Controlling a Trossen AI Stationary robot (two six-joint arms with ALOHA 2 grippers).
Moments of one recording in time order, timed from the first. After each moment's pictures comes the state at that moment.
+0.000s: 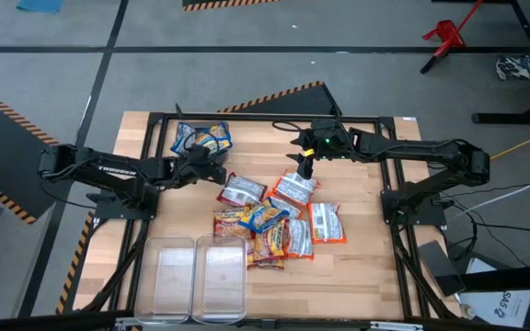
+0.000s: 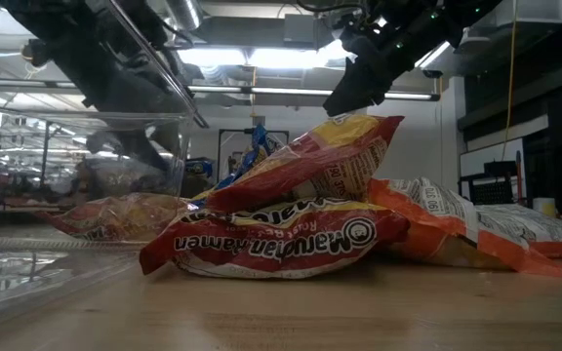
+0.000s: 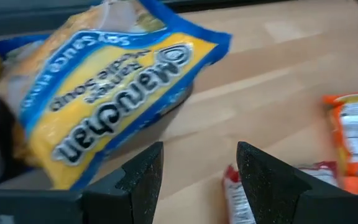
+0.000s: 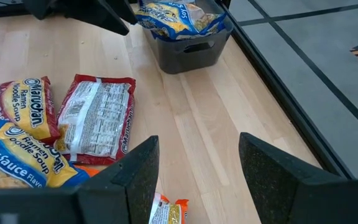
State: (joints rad) left arm 0.13 1.13 0.50 -0.19 -0.60 -0.87; right arm -0.30 1.38 0.97 -0.18 0.01 -0.06
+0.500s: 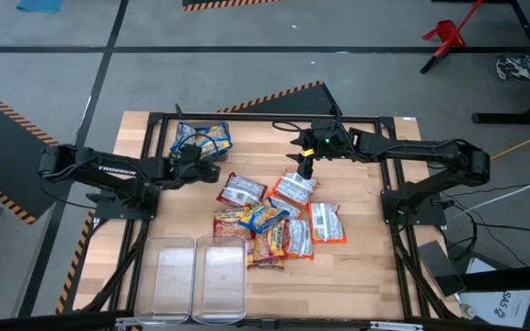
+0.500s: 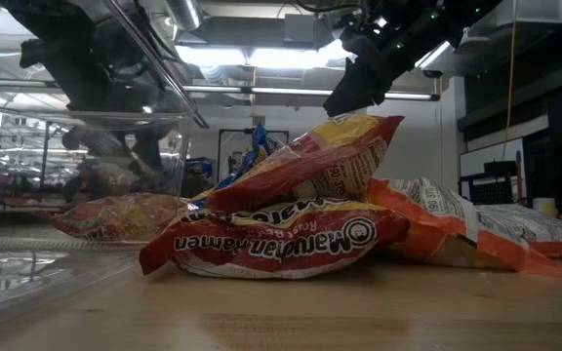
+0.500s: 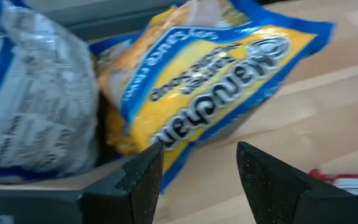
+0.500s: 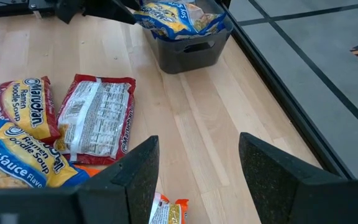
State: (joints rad) left arm 0.13 1.13 0.51 -0.40 -0.74 -0.94; right arm -0.30 1.38 0.97 -0.18 0.01 -0.06
